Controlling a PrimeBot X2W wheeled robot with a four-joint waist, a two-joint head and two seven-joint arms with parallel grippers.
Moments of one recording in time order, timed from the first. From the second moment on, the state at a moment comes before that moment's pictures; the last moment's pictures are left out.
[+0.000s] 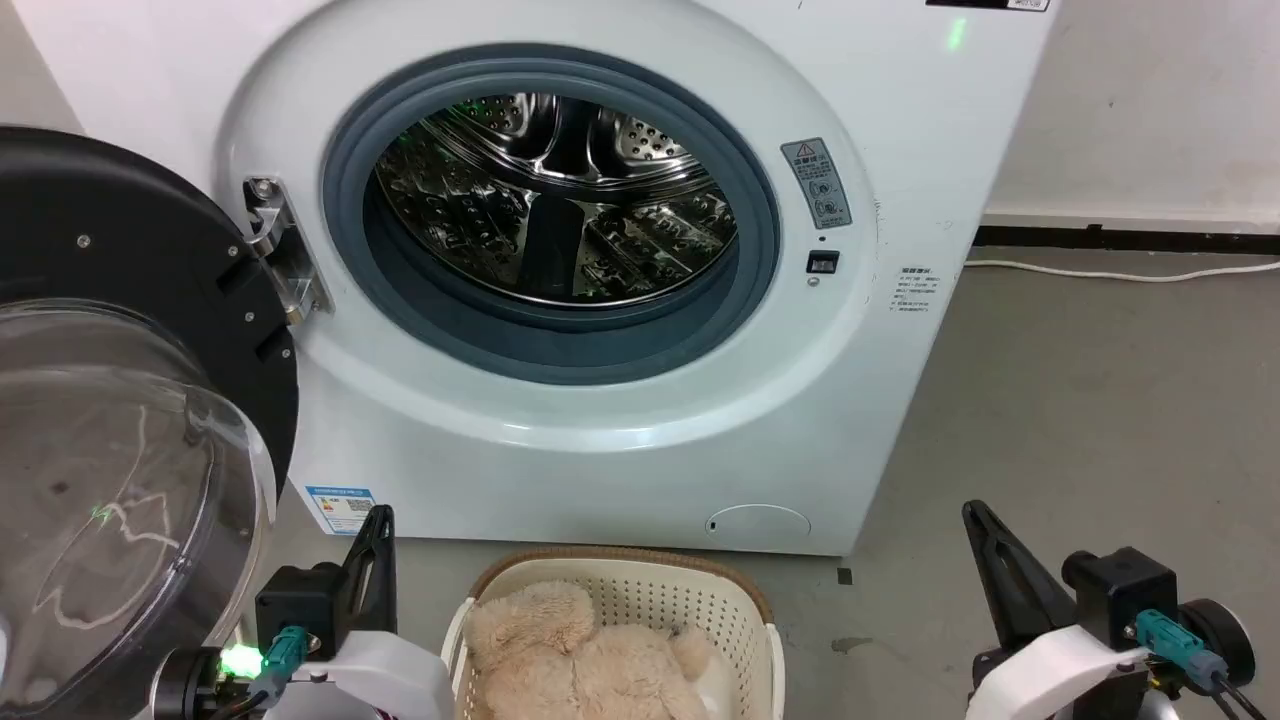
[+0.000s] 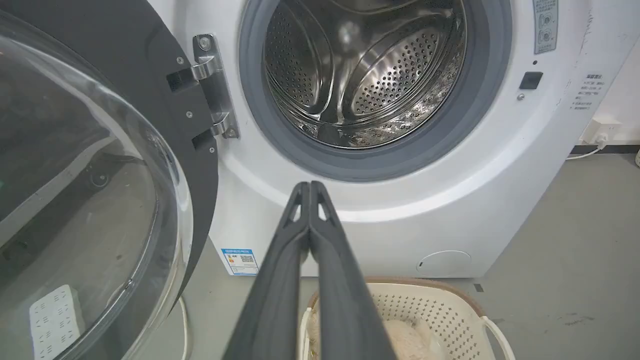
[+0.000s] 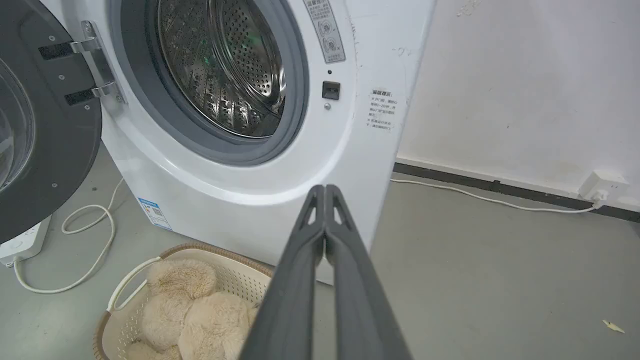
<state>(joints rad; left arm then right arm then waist) 0.01 0.05 0.00 0.00 0.00 0.00 0.00 0.01 -0.03 0.00 0.01 0.01 0.13 0.00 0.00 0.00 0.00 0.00</state>
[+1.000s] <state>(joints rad) 0.01 0.05 0.00 0.00 0.00 0.00 0.00 0.01 -0.03 0.00 0.01 0.01 0.13 0.00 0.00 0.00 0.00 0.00</state>
